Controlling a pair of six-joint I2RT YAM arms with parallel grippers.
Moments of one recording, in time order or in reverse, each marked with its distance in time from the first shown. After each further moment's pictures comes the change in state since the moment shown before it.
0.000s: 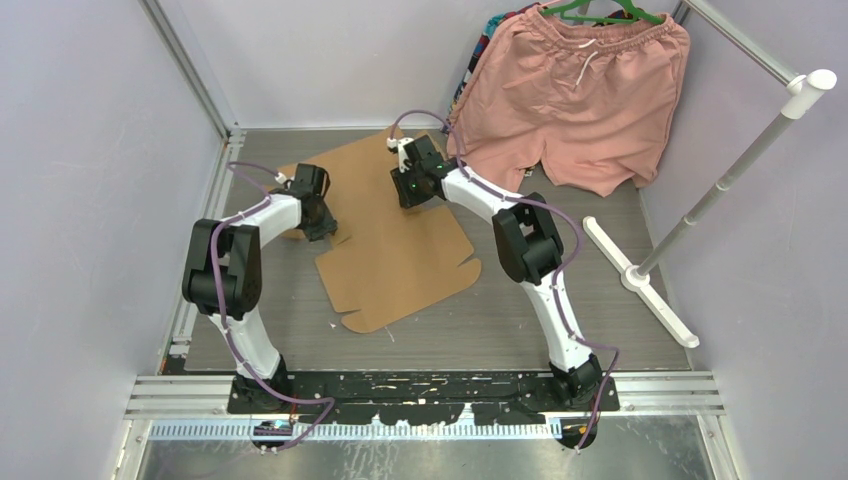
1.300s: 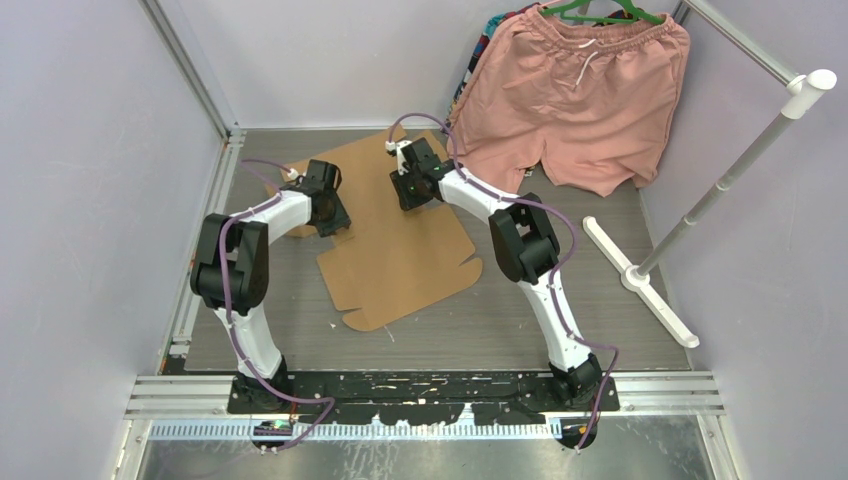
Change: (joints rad) left arm -0.055 0.048 0.056 0.024 0.035 -0.050; right arm 0.010 0.033 0.023 -0.019 0.037 -0.002
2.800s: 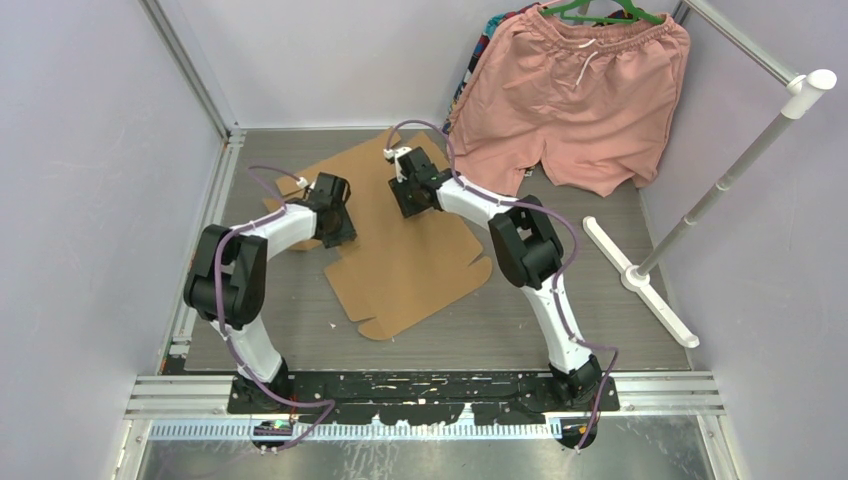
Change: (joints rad) left arm -0.063 -0.082 -0.112 0.034 -0.027 0.021; right arm 0.035 -0.053 -0.117 0.065 0.090 0.010
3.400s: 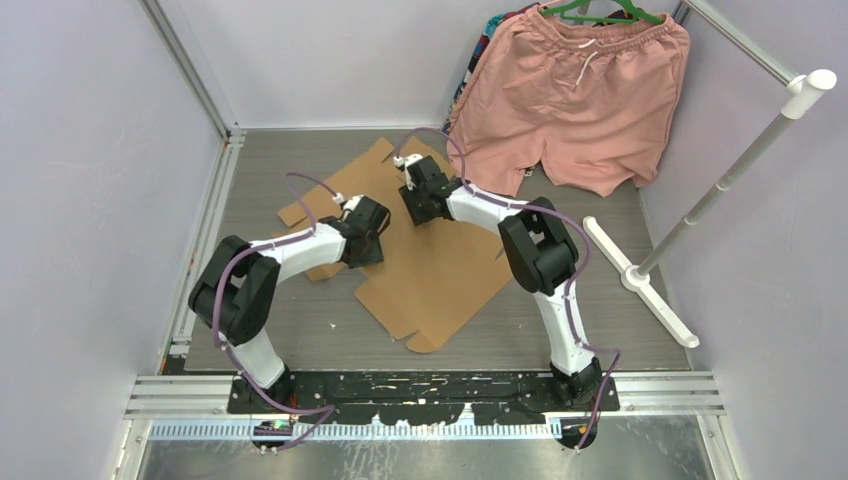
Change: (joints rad) left arm -0.262 -0.075 -0.094 -0.032 -0.124 -0.072; right arm -0.002 -0.124 -0.219 0.086 0.054 -0.012
